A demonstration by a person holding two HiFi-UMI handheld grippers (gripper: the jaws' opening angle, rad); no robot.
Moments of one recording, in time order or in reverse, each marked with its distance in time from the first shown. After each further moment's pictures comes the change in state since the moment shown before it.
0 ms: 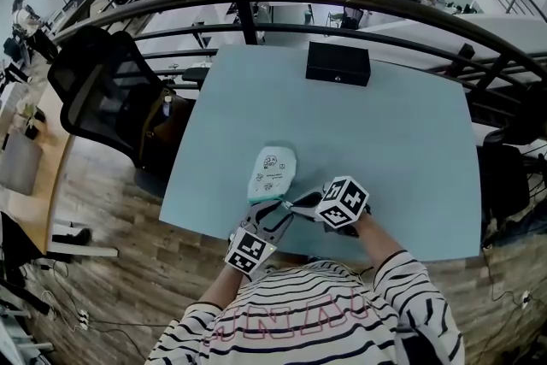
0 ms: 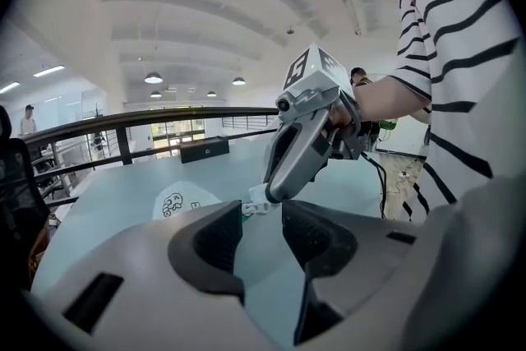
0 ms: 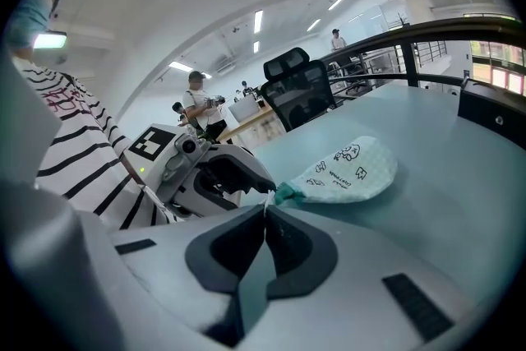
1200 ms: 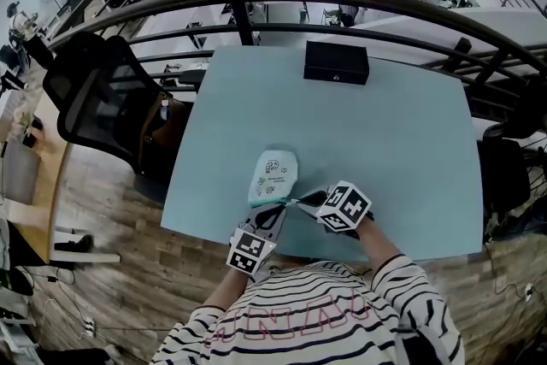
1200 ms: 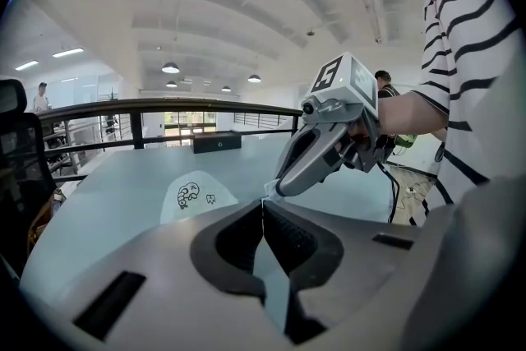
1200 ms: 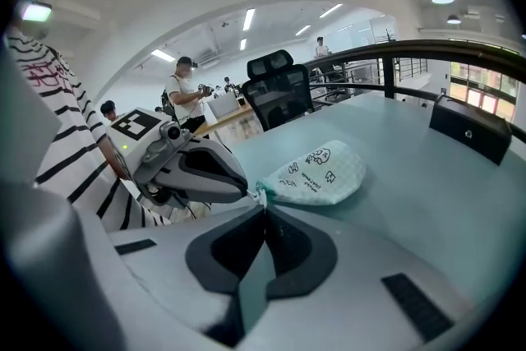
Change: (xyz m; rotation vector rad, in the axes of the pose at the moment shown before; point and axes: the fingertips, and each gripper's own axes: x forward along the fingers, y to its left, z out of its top) left arm 0.003 0.022 -0.008 -0.125 0.017 0.040; right arm -0.003 -0.031 -0.004 -0.014 0.004 -0.191
